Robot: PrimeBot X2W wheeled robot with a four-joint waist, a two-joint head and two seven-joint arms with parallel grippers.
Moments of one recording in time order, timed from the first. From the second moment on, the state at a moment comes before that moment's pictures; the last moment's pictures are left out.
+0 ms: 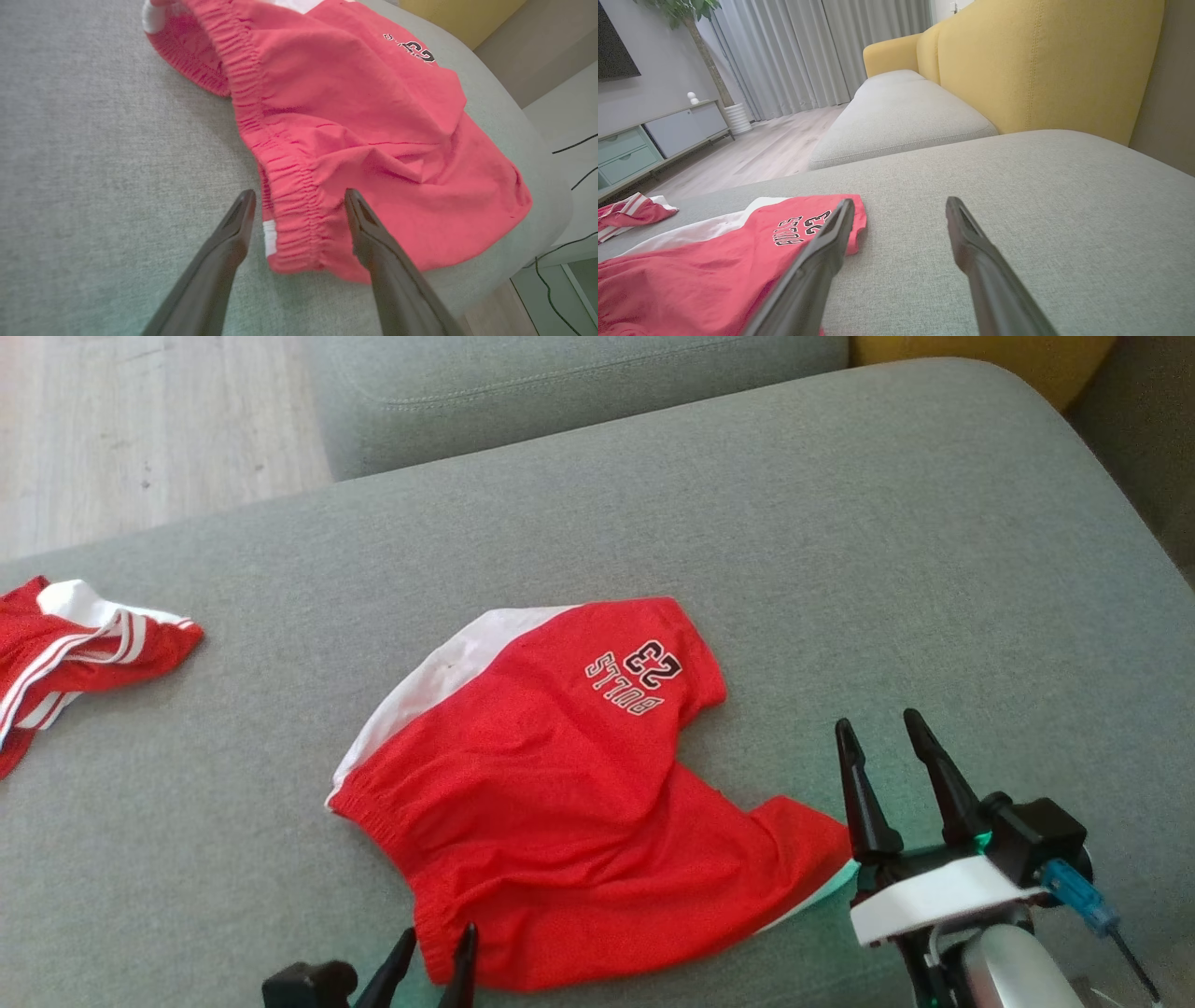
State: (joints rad) left arm -0.03 0.52 -0.95 0.01 -1.10 0.35 -0.20; right arm -0.05 -0.05 0.16 0.28 0.20 0.13 -0.25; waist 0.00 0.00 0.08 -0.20
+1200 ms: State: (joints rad) left arm -0.37 0.49 -0.89 0.37 -1.15 0.21 -0.05; right arm -0.09 -0.05 0.19 0.30 0.20 0.13 -0.25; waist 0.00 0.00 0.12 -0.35
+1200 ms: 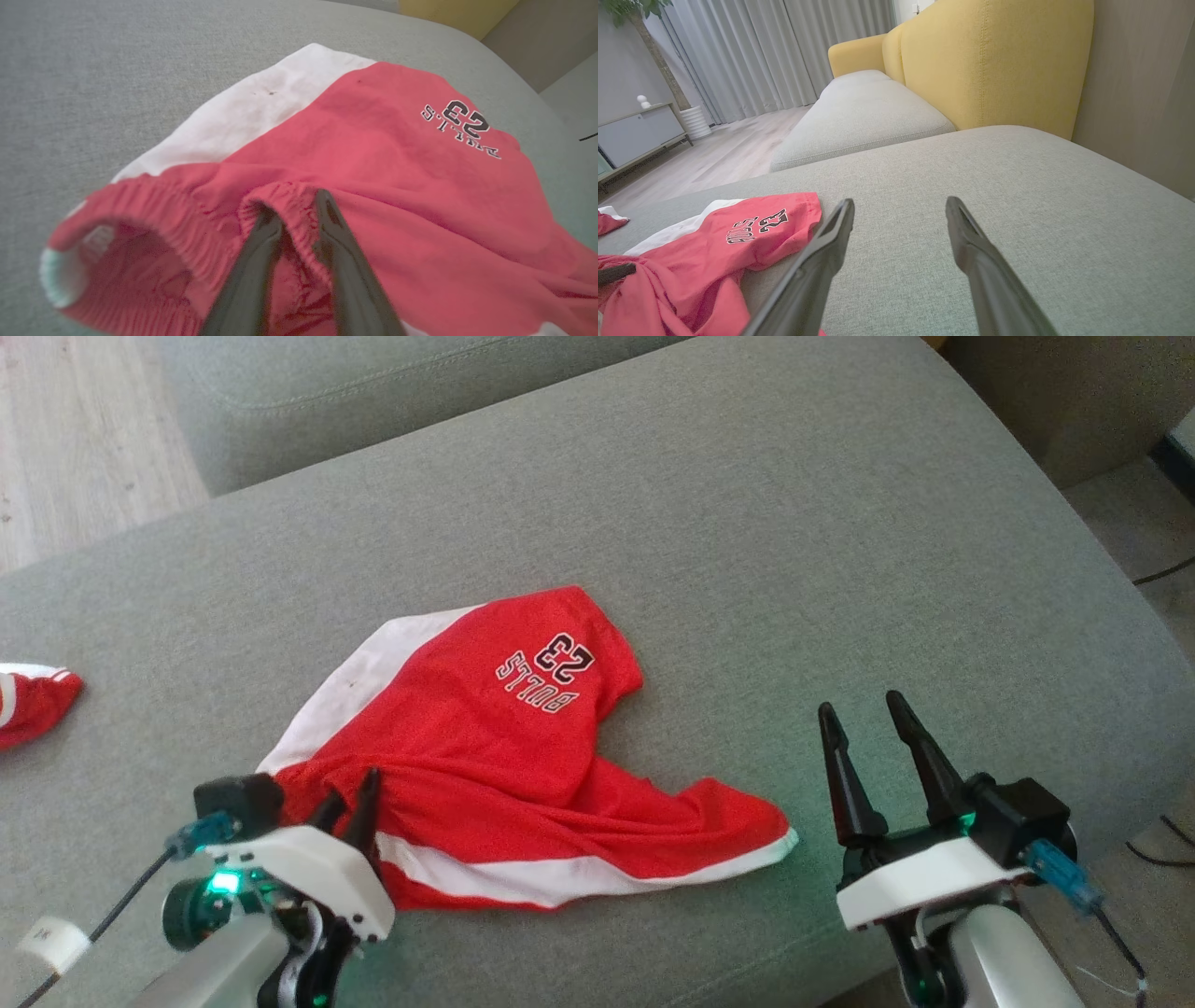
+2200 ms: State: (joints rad) left arm 0.12 0.37 -0.47 0.02 -0.63 0.26 -0.25; right arm -0.02 -0.09 -0.08 0.20 0.05 0.13 -0.25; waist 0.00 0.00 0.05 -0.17
